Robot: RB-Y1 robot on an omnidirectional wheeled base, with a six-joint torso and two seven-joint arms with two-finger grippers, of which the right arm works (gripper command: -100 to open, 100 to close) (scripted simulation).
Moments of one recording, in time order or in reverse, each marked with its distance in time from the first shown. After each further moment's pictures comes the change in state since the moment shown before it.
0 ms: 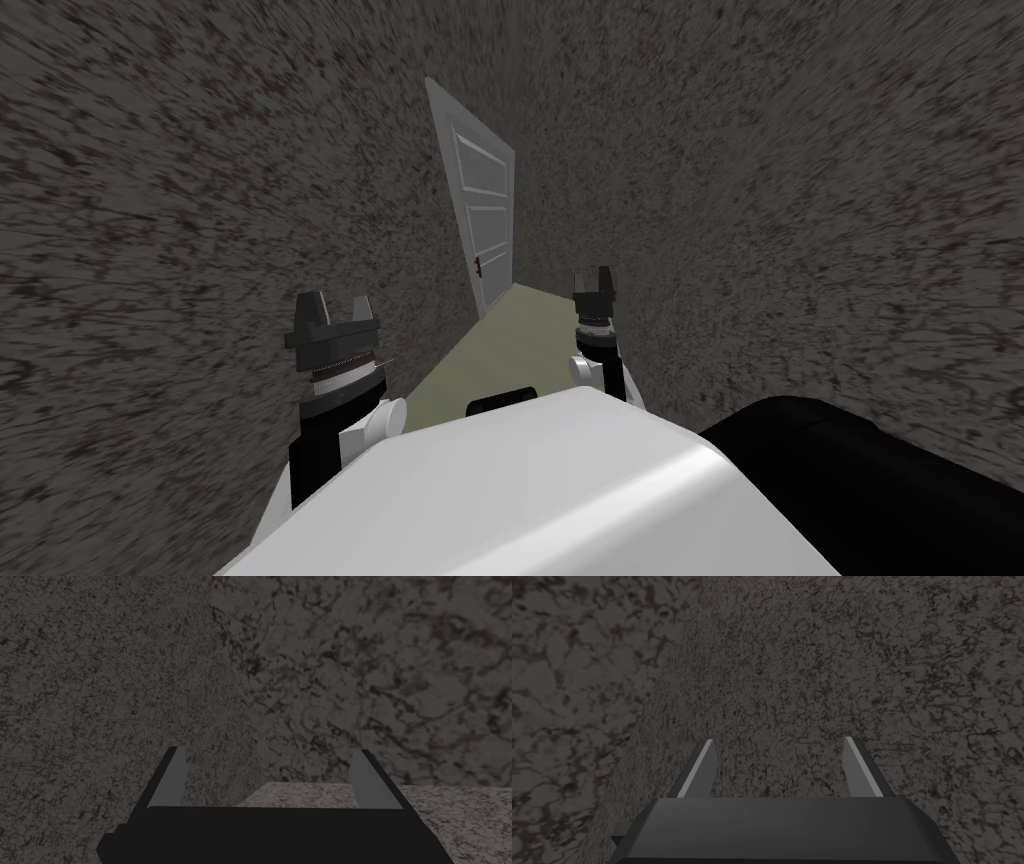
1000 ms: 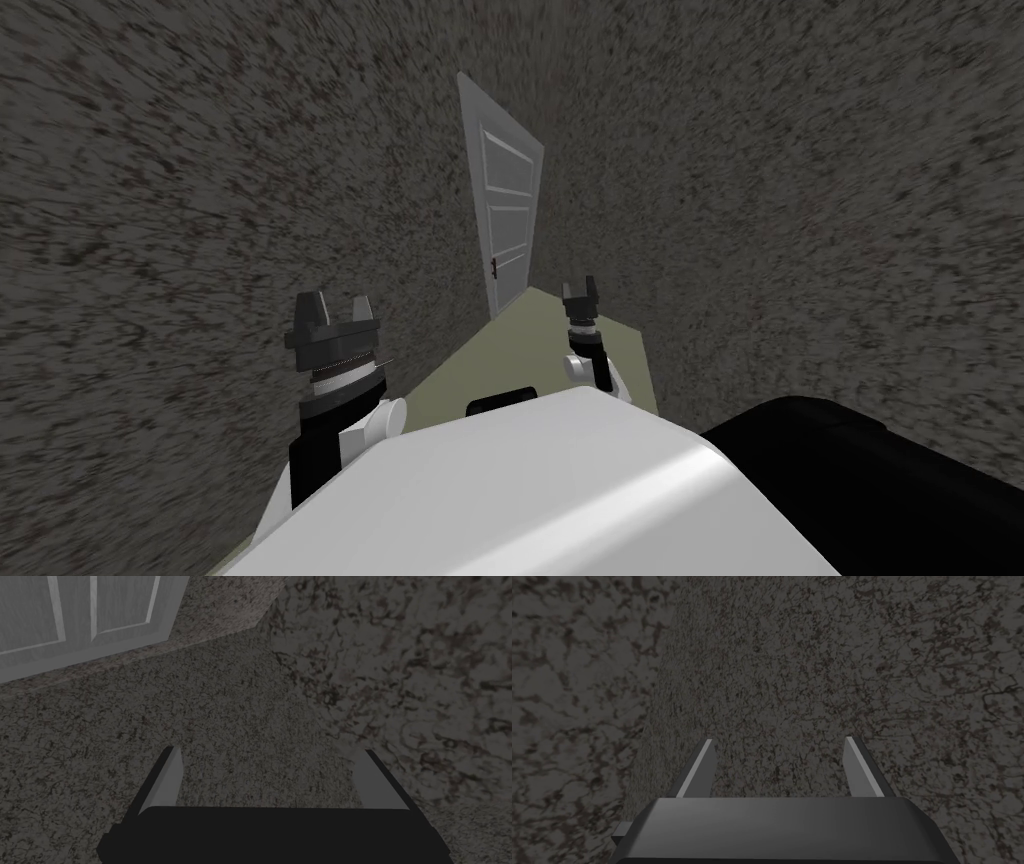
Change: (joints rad) arm -0.067 -0.054 -0.002 0.193 -0.069 -0.031 -0.147
